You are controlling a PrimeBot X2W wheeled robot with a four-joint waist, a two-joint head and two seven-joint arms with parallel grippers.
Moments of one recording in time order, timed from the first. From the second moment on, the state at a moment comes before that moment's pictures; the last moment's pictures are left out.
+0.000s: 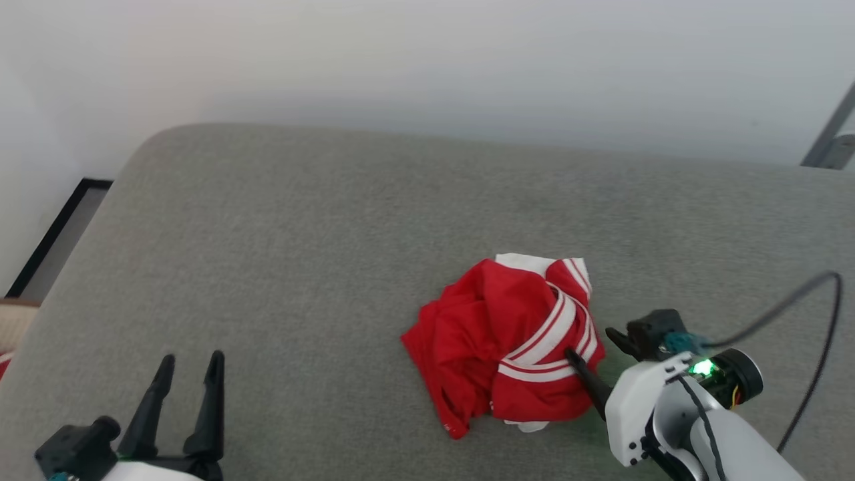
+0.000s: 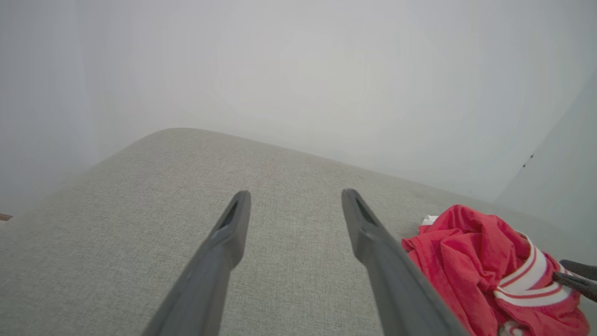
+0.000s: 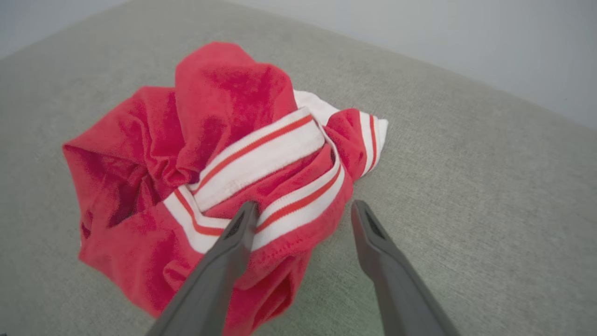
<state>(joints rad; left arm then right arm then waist) 0.11 0.29 -0.07 0.10 -0.55 -0.13 -0.26 -0.27 -0.25 0.39 0.46 0.34 0.13 0.10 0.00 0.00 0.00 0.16</state>
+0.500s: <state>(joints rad) 0.06 0.30 -0.12 0.11 -0.58 -0.13 -0.26 -0.43 -0.27 0.47 0.59 0.42 0.13 0.30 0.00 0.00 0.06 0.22</state>
